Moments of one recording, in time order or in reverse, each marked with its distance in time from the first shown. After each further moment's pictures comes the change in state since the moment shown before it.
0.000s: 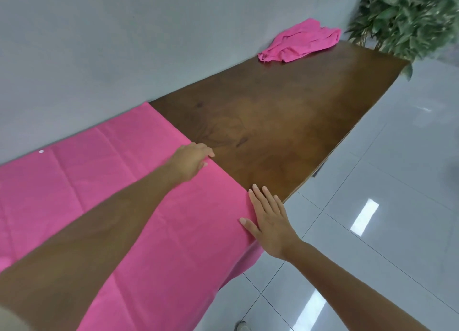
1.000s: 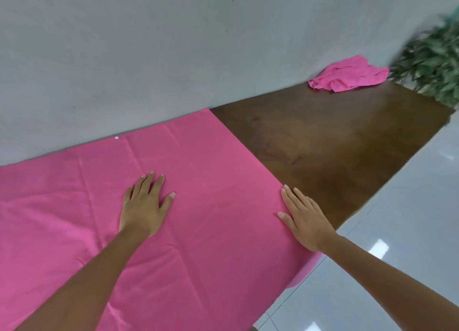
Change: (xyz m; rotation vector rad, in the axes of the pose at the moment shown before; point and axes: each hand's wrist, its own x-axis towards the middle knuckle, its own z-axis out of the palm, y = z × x) left_hand -0.235 -0.129 0.032 0.035 0.199 -0.683; right_hand 0.062 -0.049 -0.013 -0.334 -0.085 -0.088
